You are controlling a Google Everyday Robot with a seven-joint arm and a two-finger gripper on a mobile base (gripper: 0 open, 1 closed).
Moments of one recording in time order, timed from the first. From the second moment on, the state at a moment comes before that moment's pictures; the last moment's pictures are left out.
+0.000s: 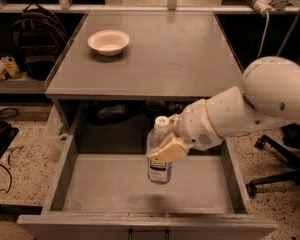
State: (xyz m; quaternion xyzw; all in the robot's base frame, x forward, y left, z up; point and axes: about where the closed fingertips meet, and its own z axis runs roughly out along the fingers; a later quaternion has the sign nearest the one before) arm 0.437 -0.019 0.820 -0.58 0.70 0.28 0.31
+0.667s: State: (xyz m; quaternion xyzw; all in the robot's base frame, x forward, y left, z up) arm 0.436 -0.026 0.767 -0.59 0.69 0.28 0.32
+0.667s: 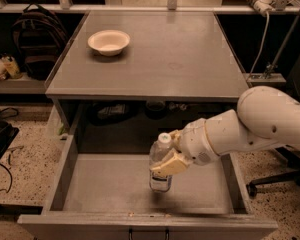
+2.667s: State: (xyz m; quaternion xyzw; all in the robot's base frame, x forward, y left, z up) arm 0.456 -0.027 0.706 -0.59 0.67 0.30 0.34
